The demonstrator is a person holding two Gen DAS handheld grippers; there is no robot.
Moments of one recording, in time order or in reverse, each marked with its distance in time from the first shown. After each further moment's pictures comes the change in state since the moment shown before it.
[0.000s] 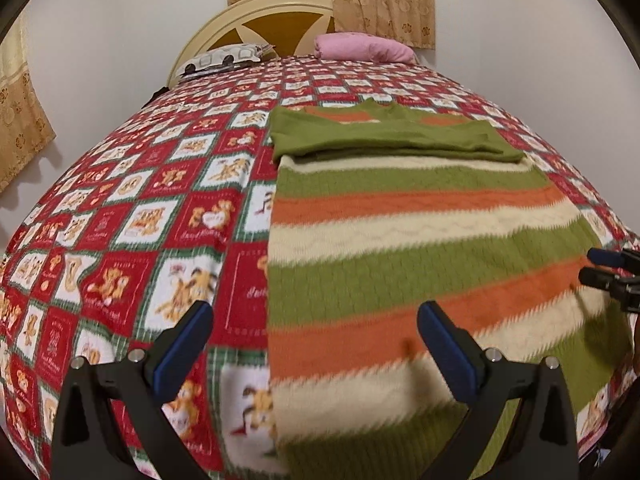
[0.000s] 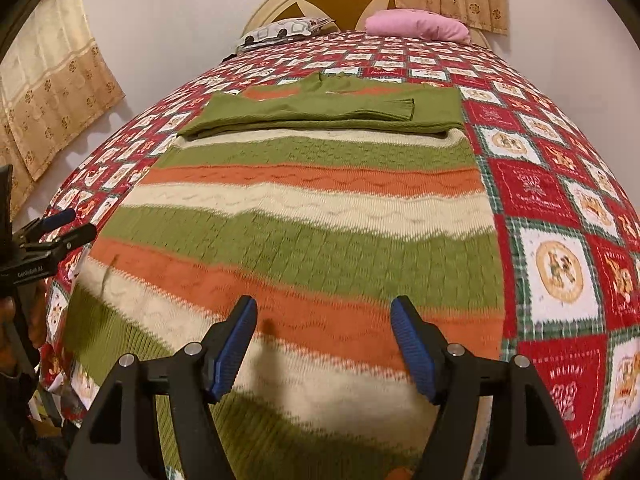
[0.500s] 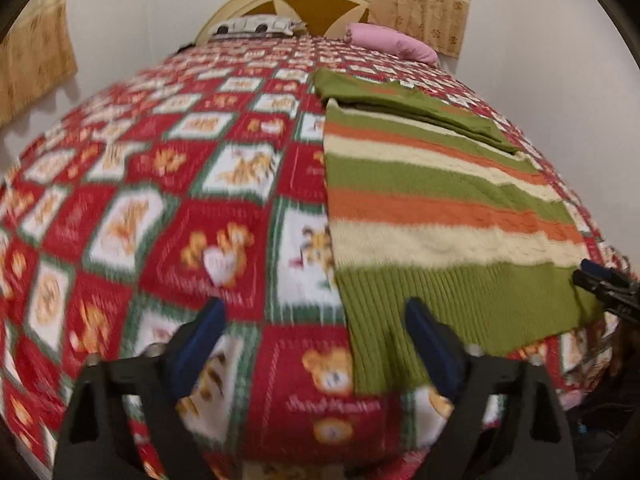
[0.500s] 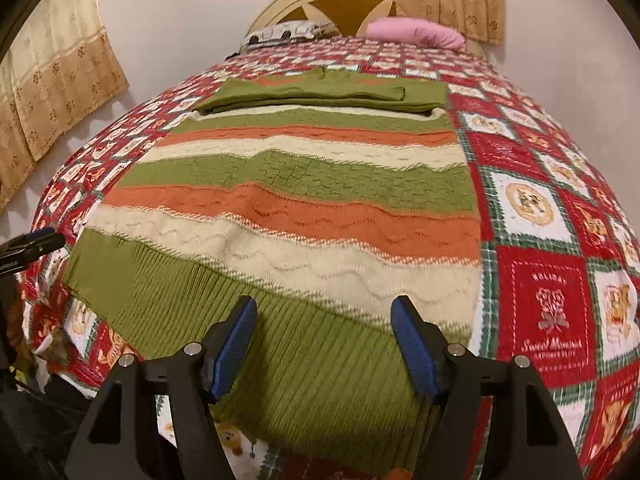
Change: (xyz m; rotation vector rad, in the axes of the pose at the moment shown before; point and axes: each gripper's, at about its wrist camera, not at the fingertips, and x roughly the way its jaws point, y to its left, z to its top) left arm -0.045 0.044 -0.081 -0.185 0.071 -0.072; right arm -0.032 0.010 -0.063 -0.041 -0.041 -0.046
